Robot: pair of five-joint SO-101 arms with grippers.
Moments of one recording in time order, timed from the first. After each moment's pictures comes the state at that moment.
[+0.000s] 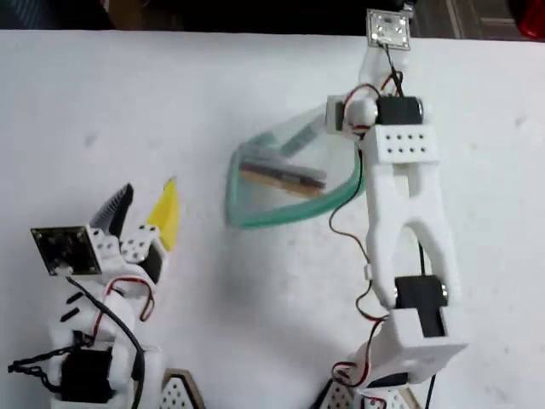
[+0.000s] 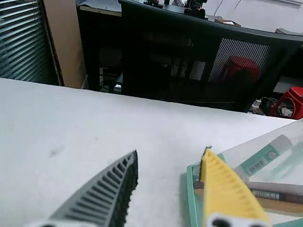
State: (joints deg) left arm -3.4 -104.6 75.9 50.2 11.4; right arm -9.0 13.7 -5.7 64.0 -0.9
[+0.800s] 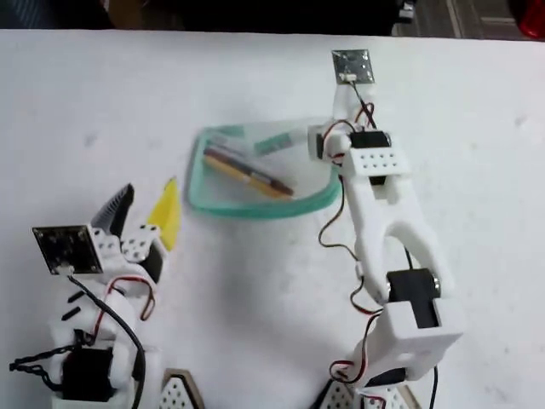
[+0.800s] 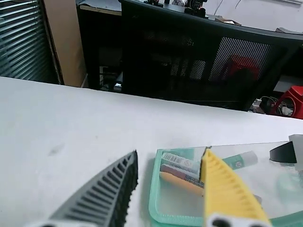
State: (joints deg) left arm -3.4 -104.6 76.7 49.8 11.4; right arm -11.3 14.3 12.1 43.1 2.5
